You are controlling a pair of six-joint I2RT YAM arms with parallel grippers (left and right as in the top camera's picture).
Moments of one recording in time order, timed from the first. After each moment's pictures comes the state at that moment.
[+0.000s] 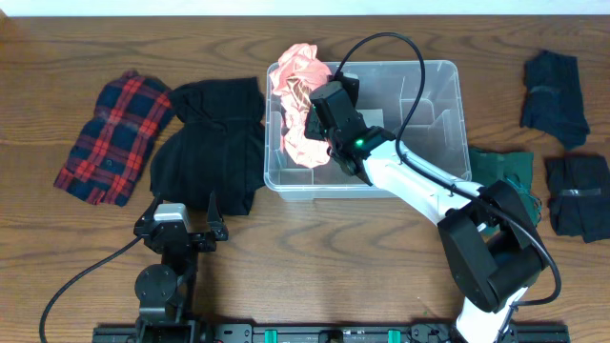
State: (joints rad) left arm -0.03 0.01 0.02 -0.12 -0.04 -0.07; right arm 0.62 1.92 1.27 -0.12 0.20 0.70
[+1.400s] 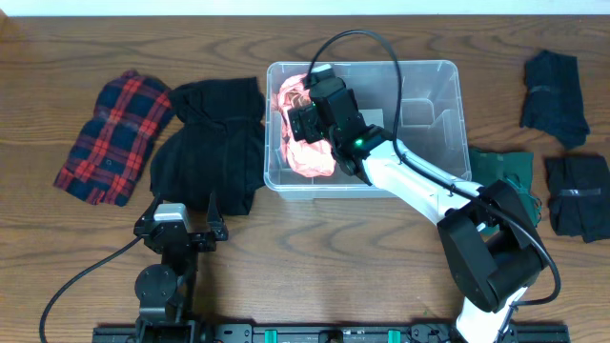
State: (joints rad) left arm -0.03 0.01 0.02 -0.12 -0.04 -0.07; right arm 0.62 1.92 1.27 -0.02 0.16 0.15
